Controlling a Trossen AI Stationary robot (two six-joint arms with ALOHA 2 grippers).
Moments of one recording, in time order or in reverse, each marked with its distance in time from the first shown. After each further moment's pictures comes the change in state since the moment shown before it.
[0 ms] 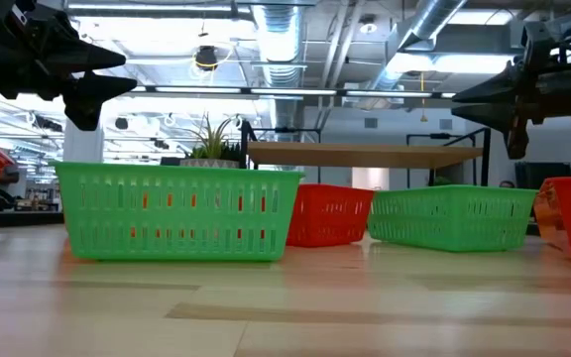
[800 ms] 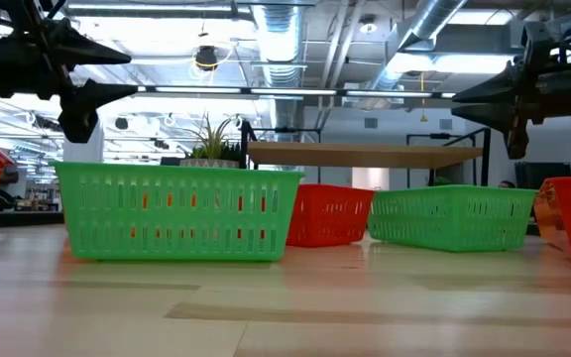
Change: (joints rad) left arm 0.000 0.000 0.000 0.008 -0.066 -0.335; right arm 0.000 0.000 0.000 0.000 0.000 0.000
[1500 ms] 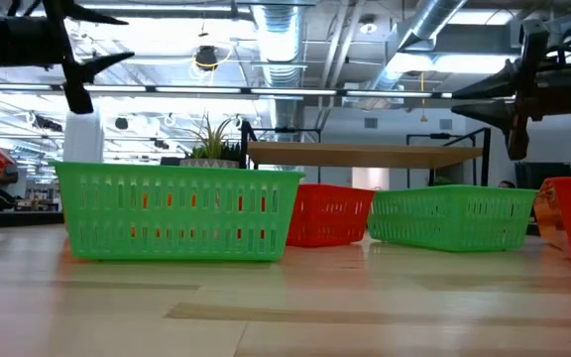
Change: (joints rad) left arm 0.000 0.000 0.007 0.392 -0.358 -0.202; right arm -0.026 0.000 0.000 0.049 0.004 0.128
